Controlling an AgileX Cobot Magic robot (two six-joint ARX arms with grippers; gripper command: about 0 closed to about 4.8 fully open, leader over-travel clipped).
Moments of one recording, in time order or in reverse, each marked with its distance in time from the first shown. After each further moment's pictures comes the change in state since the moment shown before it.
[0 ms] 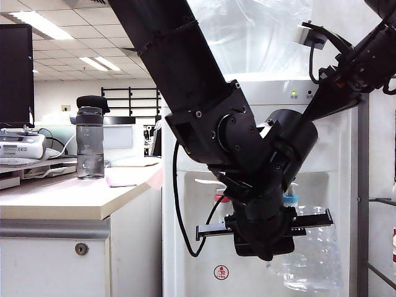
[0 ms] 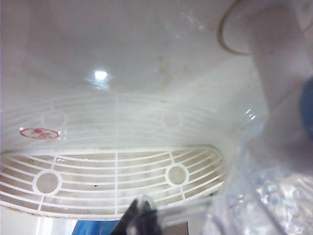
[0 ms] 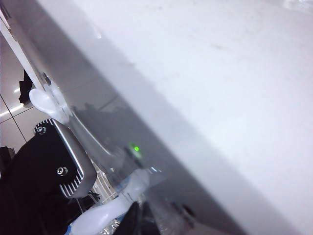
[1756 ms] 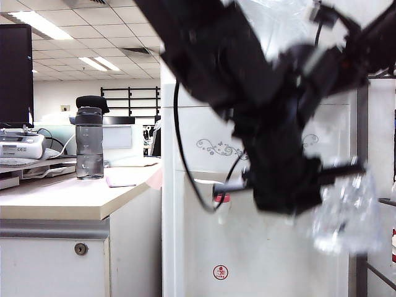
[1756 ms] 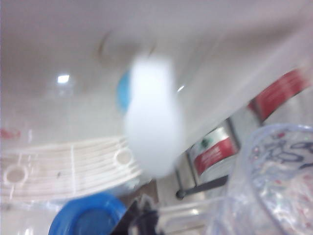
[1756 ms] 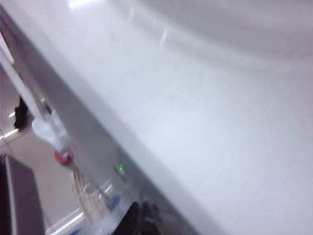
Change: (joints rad) left arm -0.073 -0.188 -0.061 -0.044 0.052 0.046; right arm -0.034 -0.068 -0.002 0.053 -0.029 0.055
